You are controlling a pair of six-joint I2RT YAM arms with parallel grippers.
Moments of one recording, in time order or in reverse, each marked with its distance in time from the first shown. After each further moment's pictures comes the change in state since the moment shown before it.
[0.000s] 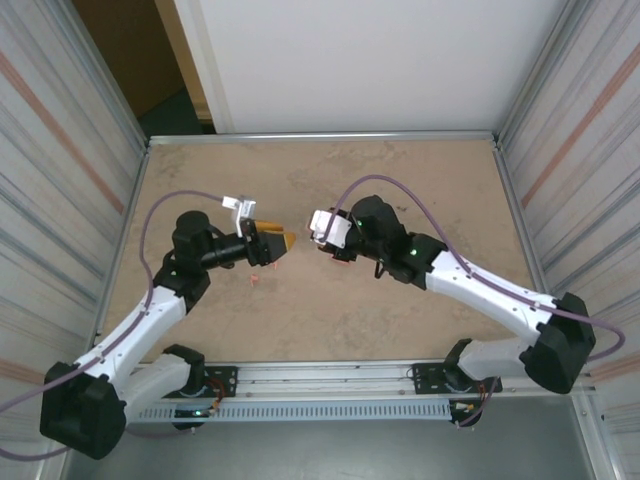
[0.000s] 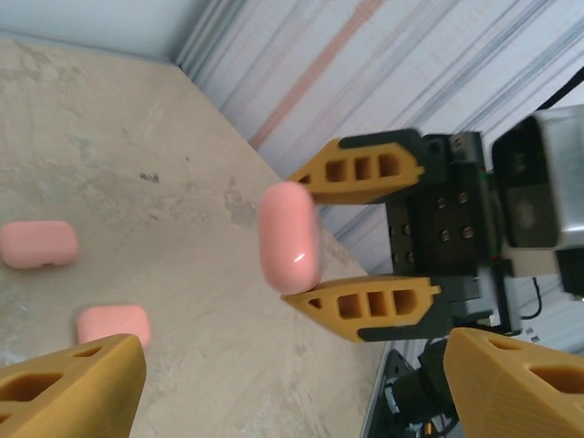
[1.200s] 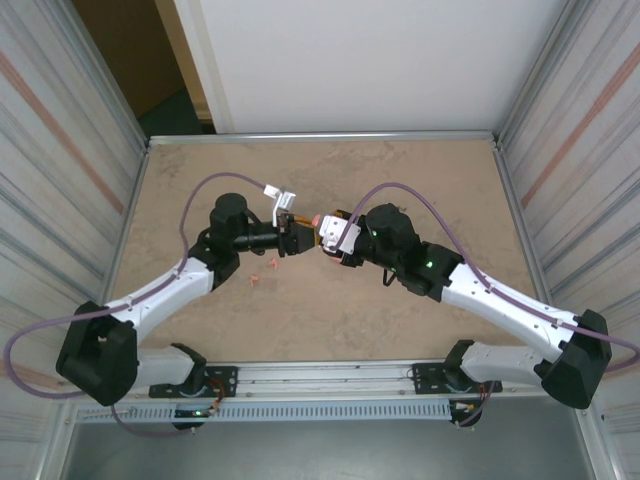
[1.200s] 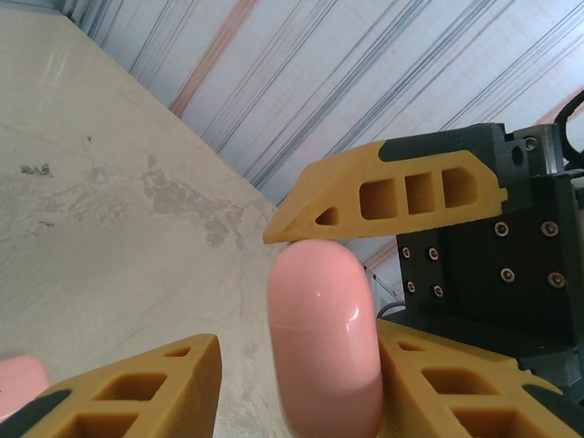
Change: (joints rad) left arm -0.159 0.281 0.150 0.147 0.059 -0.008; right arm 0.022 -0.103 -0.050 0.022 0.014 0.000
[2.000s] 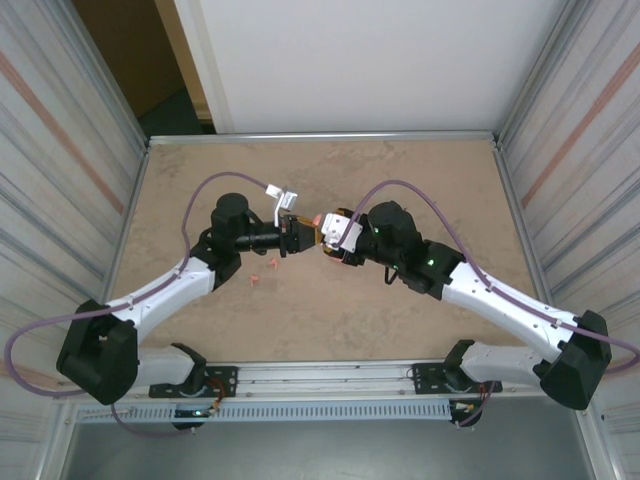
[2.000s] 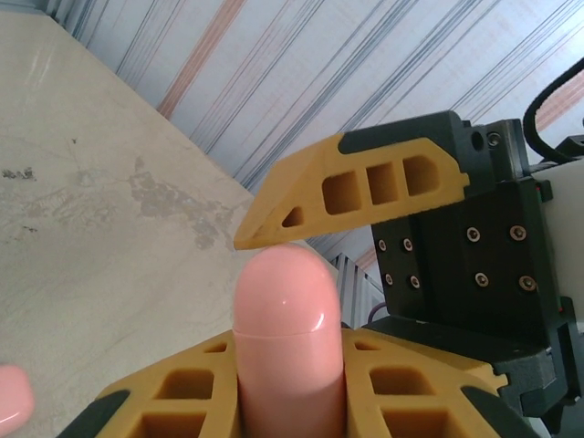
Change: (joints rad) left arm -0.007 0.005 0.005 0.019 0.007 -0.010; right arm -0.039 0.001 0.000 -0.007 -0.066 0.029
